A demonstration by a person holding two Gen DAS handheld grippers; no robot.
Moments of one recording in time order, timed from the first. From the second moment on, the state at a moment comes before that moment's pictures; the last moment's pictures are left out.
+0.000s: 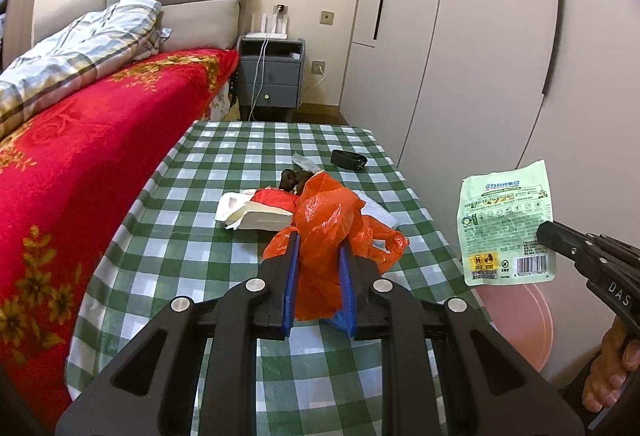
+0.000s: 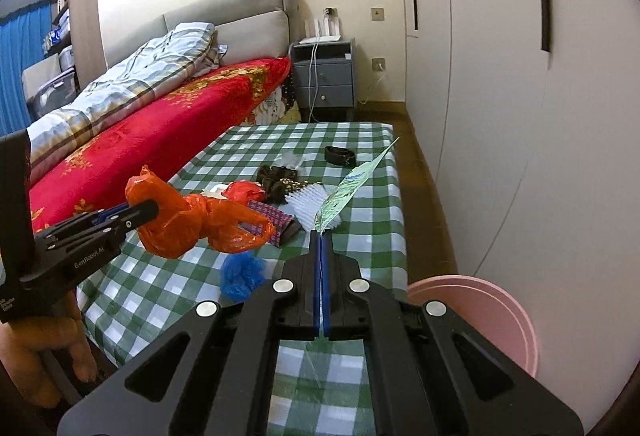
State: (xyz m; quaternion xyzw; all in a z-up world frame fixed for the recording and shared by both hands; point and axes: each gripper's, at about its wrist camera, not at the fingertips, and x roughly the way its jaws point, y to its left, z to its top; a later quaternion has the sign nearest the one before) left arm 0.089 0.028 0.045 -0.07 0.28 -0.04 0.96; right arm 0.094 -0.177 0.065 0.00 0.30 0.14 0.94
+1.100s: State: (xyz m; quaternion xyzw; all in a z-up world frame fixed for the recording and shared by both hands) left arm 0.084 -0.038 0.048 -0.04 0.28 -0.11 0.95; right arm 0.050 -0.262 0.082 -0.01 0.30 0.04 0.95
